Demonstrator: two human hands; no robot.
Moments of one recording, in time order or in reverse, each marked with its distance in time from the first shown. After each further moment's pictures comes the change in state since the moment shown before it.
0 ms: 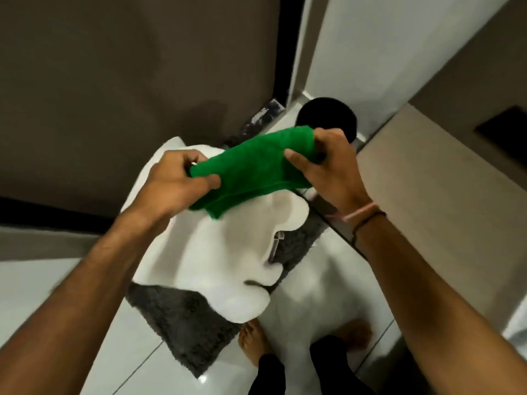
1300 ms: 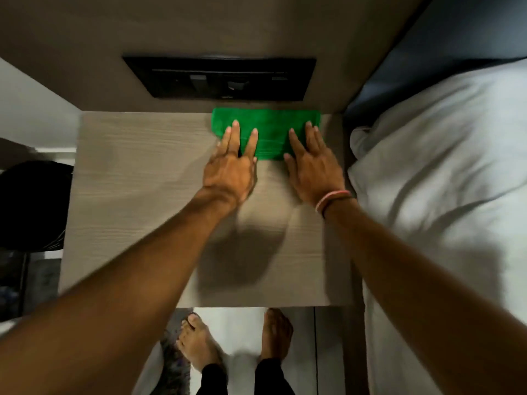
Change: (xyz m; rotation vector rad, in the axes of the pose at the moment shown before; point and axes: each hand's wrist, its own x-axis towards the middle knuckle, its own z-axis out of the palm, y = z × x) left_hand 0.106 0.169 0.671 1.174 -0.514 0.881; right_hand -0.094 0.489 -0.315 -0.567 0.115 0.758
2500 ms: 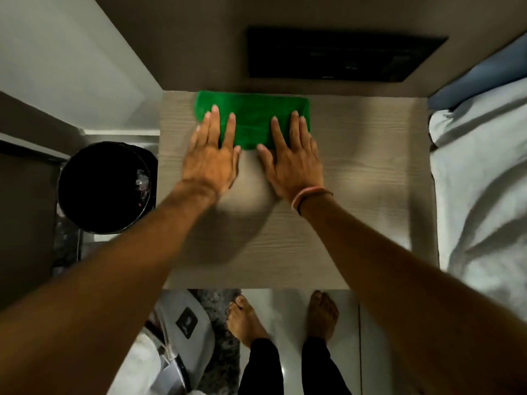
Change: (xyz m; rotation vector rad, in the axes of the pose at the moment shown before) left_hand -0.043 -0.198 -0.001 0.050 0.084 -0.021; right_hand -0.005 -0.202 0.059 0.073 0.004 0.008
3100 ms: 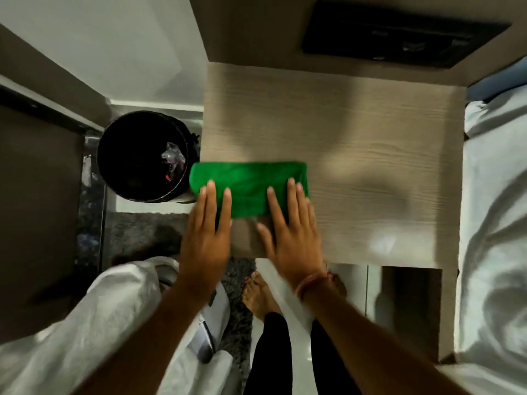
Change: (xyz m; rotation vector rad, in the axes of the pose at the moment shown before) left_hand -0.200 -0.047 0.049 0.008 0.016 -0.029; right_hand -0.167 -0.049 0.081 -0.075 0.006 -0.134
